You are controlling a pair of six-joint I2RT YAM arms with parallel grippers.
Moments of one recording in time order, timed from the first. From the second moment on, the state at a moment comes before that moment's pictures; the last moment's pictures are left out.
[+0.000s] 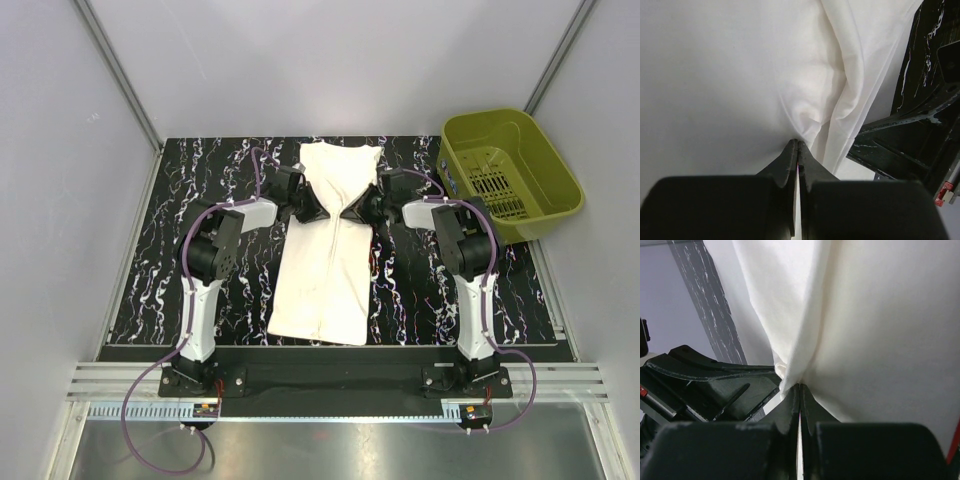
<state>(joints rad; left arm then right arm) -0.41 2.18 1.41 0.05 0.33 -0.80 0.33 2.20 1.34 0.17 -0.47 1.05</state>
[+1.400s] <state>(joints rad) -0.31 1.20 0.70 -0.59 0.37 -0.50 0.33 1.38 0.87 -0.57 -0.45 0.71</state>
